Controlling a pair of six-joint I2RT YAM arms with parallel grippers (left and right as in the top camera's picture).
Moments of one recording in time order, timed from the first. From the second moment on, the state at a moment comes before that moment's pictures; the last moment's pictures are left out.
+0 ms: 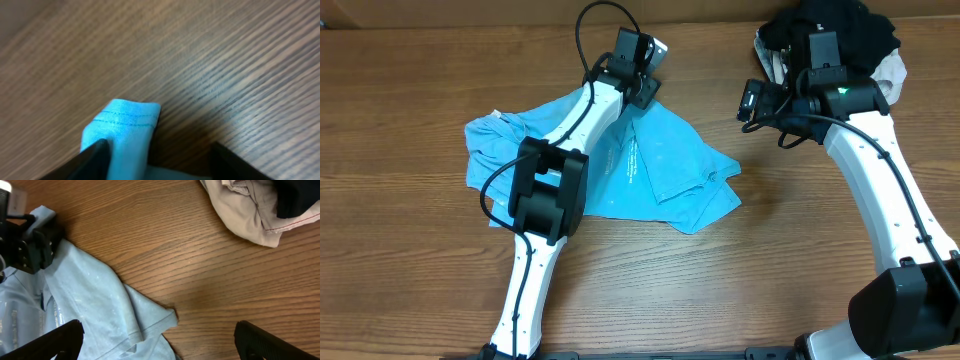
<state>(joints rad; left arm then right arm) -0.37 2.56 2.11 -0.44 -0.06 0.27 0.14 1.70 1.55 -0.92 -0.02 0.38</state>
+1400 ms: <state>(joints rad) -0.35 2.59 2.86 -1.19 -0.30 0.12 0.14 1.70 1.55 -0.97 -0.10 0.33</state>
